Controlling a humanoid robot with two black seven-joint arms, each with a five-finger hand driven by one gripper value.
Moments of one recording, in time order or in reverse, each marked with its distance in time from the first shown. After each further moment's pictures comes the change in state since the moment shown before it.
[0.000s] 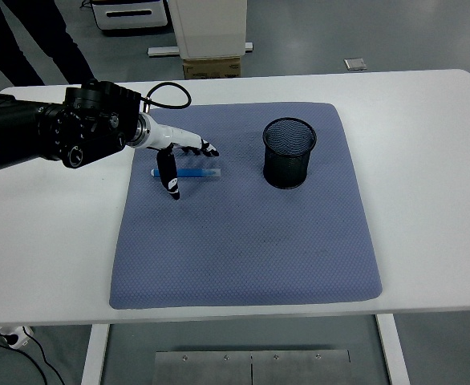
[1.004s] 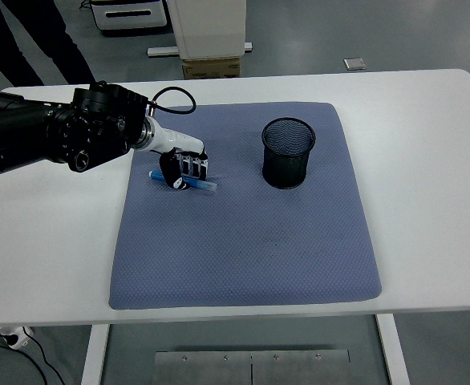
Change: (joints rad) left arm 0.013 -0.025 0.000 0.019 0.052 -0.006 0.011; right arm 0.000 0.000 0.000 0.000 0.000 0.000 0.000
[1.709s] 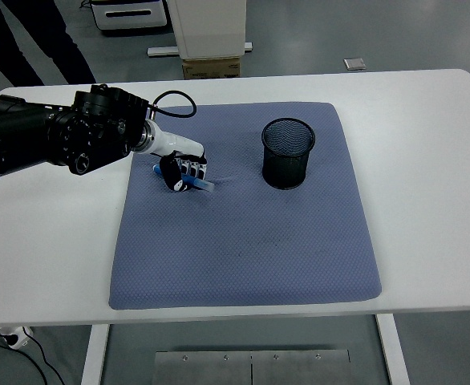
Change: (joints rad) left arm 0.008 0.000 -0.004 0.004 0.010 -0.005 -0.004; right arm 0.000 0.000 0.000 0.001 0.000 0.000 0.000
